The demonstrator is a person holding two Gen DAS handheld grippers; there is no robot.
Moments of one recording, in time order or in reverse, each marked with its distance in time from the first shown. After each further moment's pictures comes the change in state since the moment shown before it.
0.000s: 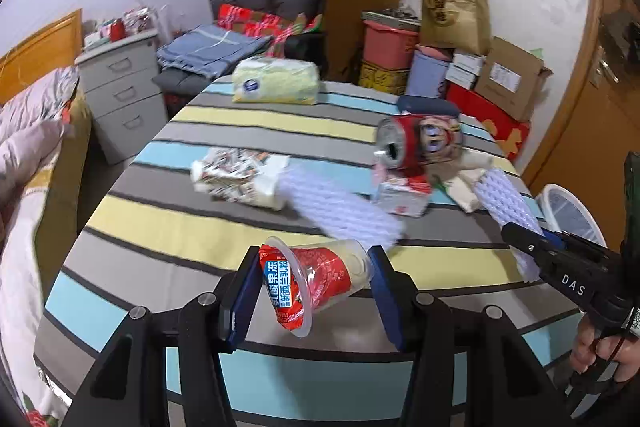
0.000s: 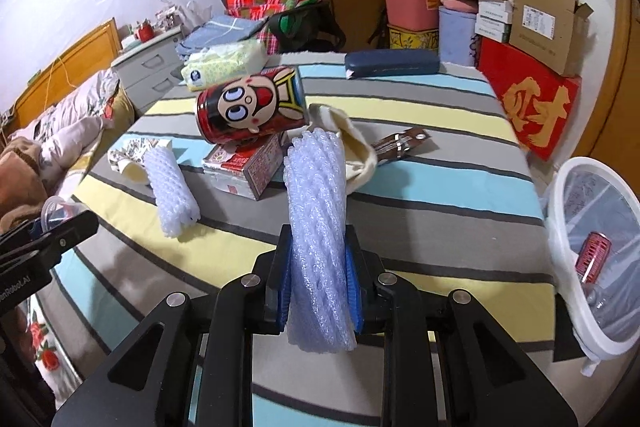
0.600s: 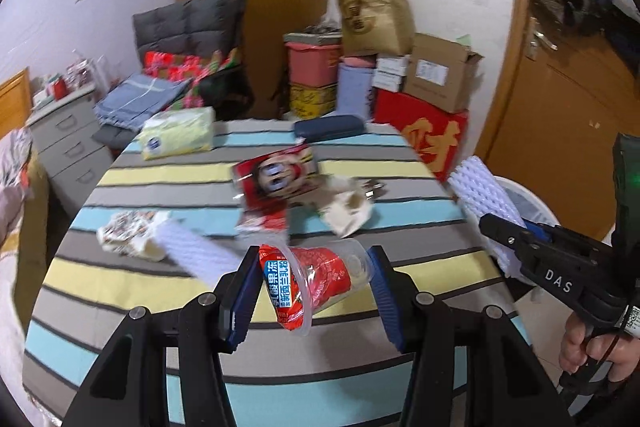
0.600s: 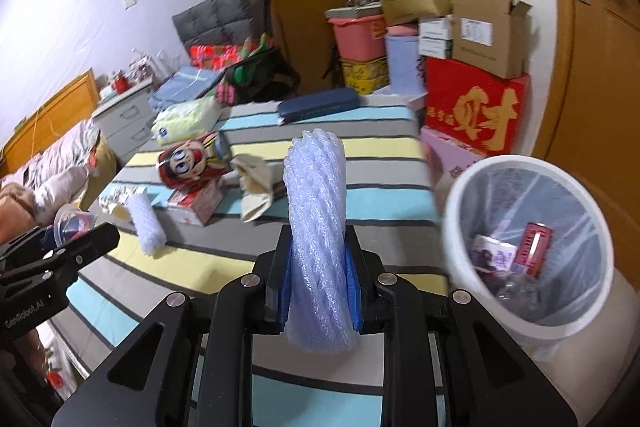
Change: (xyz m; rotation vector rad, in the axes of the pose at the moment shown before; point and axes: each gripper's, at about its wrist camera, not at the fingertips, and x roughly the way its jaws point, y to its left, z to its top) left arm -0.027 -0.113 0.014 0.169 -0.075 -0.135; right arm -0.053 -0.058 -0.005 0.106 -0.134 -0.075
